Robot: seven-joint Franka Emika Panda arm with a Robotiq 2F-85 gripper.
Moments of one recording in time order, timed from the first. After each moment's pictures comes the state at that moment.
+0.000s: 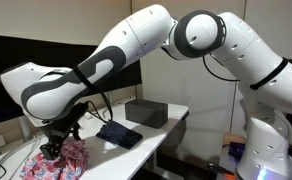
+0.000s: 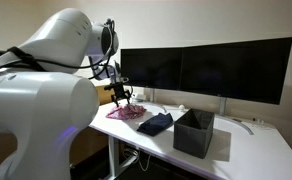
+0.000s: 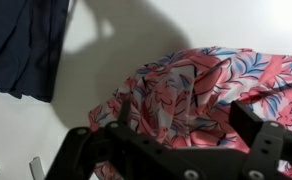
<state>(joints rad) 0.57 0.80 0.06 -1.26 -0.36 1.92 0.40</state>
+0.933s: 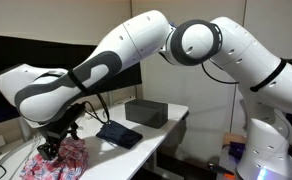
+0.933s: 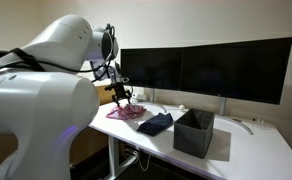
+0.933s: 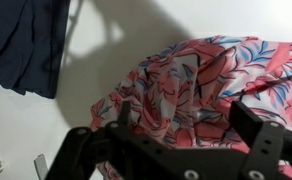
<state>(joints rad) 0.59 0.86 0.04 -1.16 -0.36 1.87 0.41</state>
